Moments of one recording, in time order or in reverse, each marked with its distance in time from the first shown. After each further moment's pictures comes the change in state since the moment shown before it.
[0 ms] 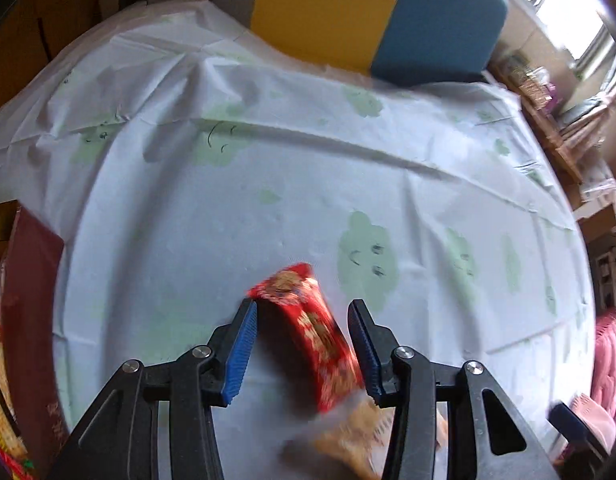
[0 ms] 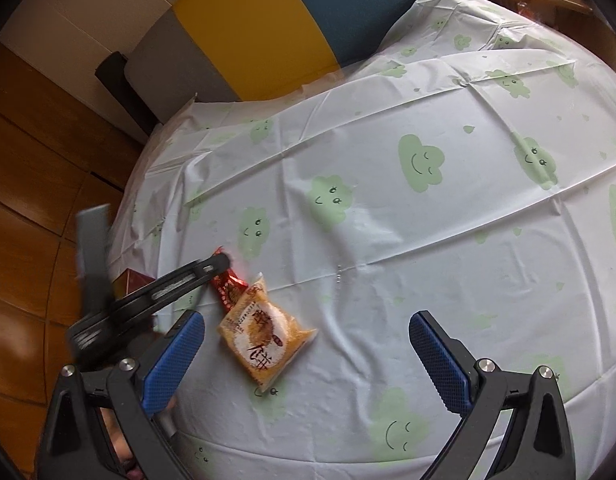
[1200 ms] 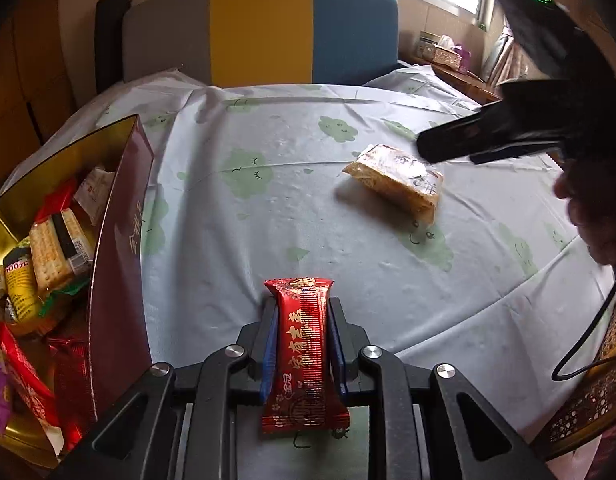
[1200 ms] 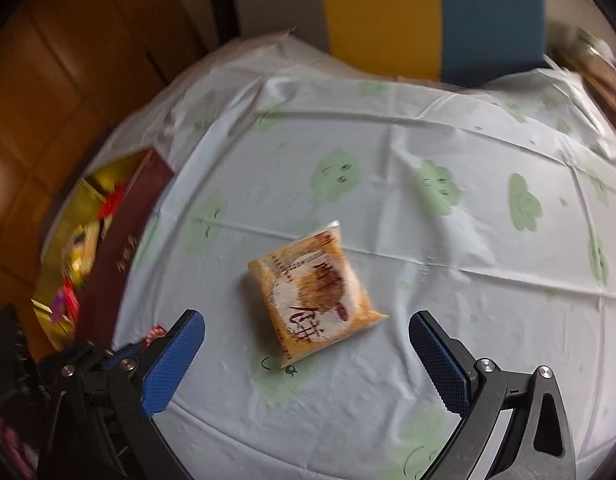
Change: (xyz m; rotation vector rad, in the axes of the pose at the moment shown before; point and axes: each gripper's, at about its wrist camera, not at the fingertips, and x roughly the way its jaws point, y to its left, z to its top) left arm -0.084 0.054 -0.195 0.332 -0.254 -0.030; right arm 0.061 0.078 -0.045 -0.537 0.103 -0.101
